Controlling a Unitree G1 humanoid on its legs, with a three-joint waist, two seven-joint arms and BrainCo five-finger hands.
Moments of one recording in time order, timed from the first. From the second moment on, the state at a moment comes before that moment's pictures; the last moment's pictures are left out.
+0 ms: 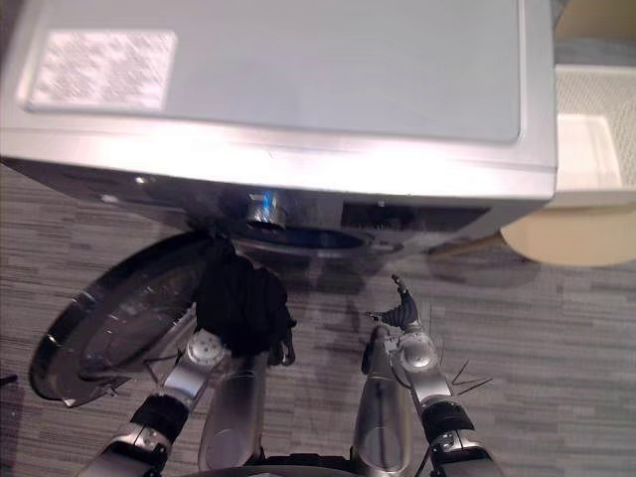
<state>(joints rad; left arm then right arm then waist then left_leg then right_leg) -0.27 0.16 -0.19 0.51 0.20 -0.20 0.19 -0.22 -0.18 0.06 0.60 -0.15 -0.15 -0.20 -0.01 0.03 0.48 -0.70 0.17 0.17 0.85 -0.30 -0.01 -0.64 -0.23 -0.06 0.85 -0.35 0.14</state>
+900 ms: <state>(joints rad) -1.32 0.52 -0.14 0.35 0.19 -0.11 0.40 -0.28 -0.11 -0.04 0.14 -0.05 -0.23 -0.21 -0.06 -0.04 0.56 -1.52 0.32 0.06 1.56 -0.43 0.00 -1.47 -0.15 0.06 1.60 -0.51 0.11</state>
